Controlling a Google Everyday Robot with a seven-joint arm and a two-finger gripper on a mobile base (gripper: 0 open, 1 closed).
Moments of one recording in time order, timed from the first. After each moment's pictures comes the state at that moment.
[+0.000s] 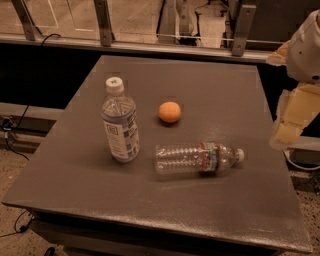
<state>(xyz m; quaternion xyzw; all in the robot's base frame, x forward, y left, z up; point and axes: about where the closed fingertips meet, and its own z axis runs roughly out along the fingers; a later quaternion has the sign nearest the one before) 0.438 -0.216 0.978 -0.60 0.78 -0.04 0.16</state>
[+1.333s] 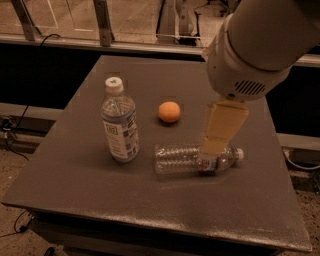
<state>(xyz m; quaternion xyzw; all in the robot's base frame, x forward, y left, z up) 0.423 -0.090 0.988 -0.65 0.72 -0.08 0.22</state>
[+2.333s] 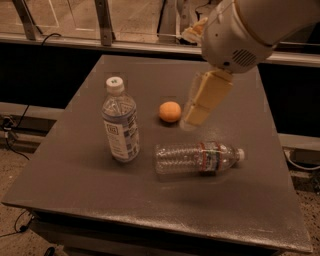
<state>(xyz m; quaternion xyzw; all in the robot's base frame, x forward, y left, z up) 0.467 -0.059 1.007 -0.67 0.67 0.05 0.32</state>
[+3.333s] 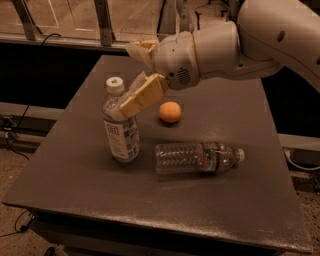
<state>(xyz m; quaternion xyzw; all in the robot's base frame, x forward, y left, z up) 0.492 0.065 0.999 -0.58 0.56 0.37 0.46</state>
